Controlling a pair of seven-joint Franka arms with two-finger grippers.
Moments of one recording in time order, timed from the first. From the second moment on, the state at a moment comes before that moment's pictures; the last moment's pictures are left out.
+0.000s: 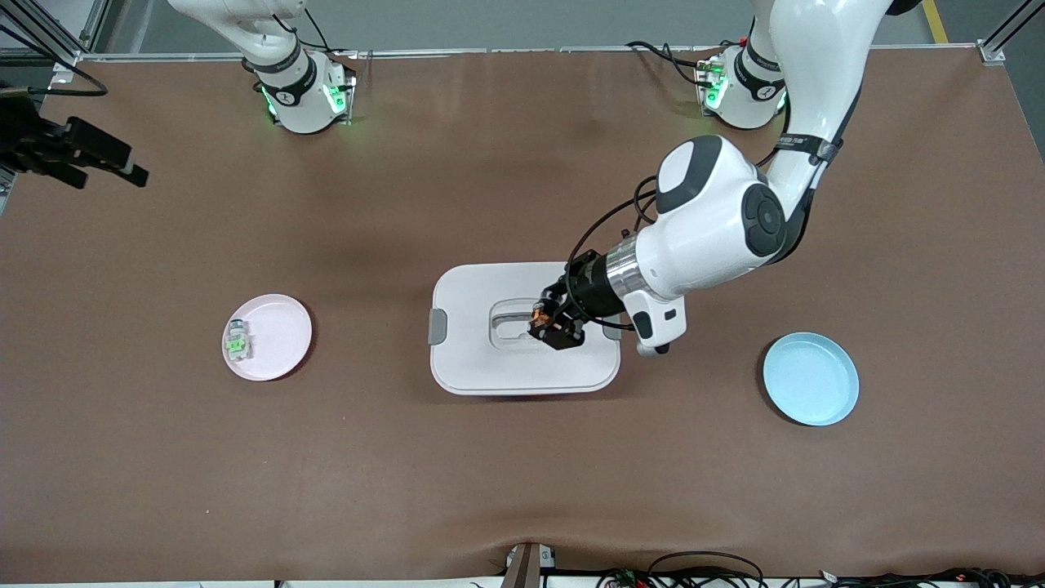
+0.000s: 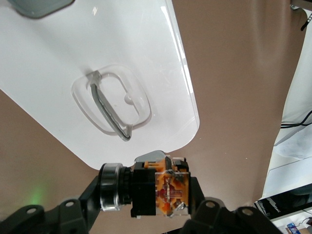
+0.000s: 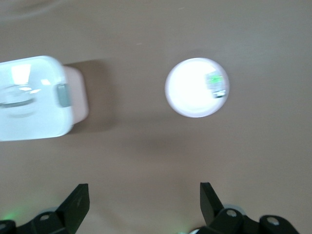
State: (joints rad) left arm -0.31 0.55 -0.33 -1.37 -0.46 2.22 -1.56; right arm -0.04 -0.08 0.01 -1.58 0.25 1.46 0.07
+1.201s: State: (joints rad) left arm -0.52 0.55 -0.32 -1.35 -0.46 2.22 -1.78; right arm 0.45 -0.28 0.04 -2.17 0.62 2.37 0.47
